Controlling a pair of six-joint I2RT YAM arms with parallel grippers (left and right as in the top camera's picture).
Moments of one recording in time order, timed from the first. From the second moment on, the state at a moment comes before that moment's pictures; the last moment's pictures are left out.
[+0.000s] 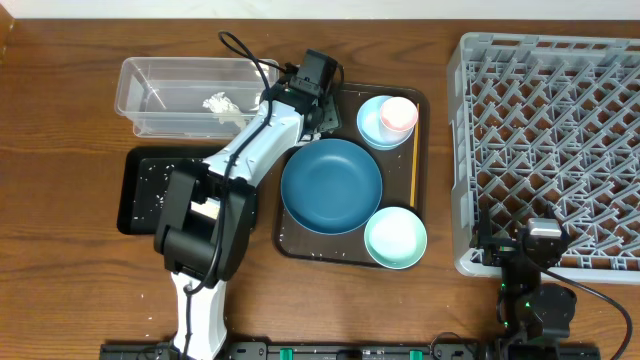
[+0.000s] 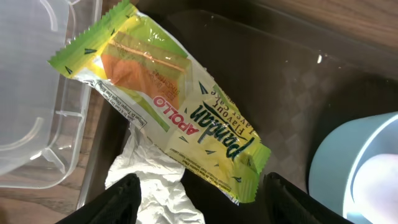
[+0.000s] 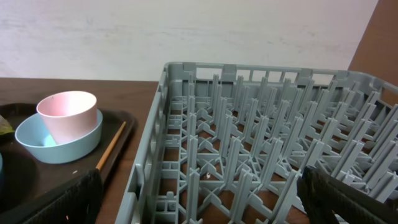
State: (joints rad) left arm -0.41 2.10 1.58 -0.58 -0.06 -0.60; right arm -0.04 0.01 0.01 -0.07 0.04 -0.03
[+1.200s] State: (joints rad) left arm -0.41 2.16 1.58 -0.54 -0.05 -0.65; right arm -0.04 0.01 0.01 -0.07 0.04 -0.03
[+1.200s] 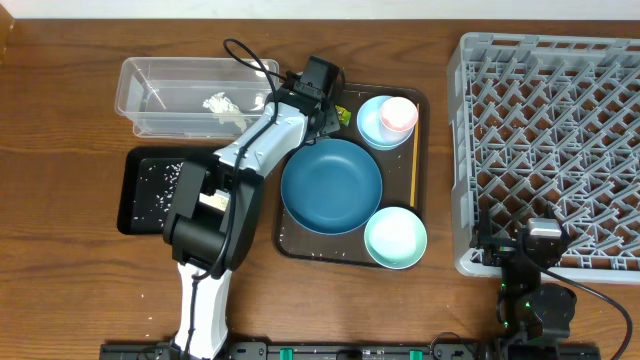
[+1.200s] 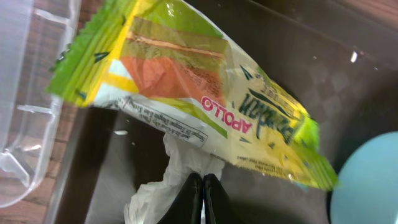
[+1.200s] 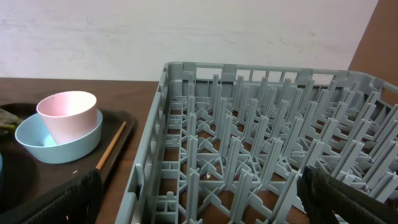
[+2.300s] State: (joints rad) left arm -0.42 2.05 1.56 -0.45 -0.02 -0.62; right arm -0.04 0.01 0.01 -0.07 0.04 -0.03
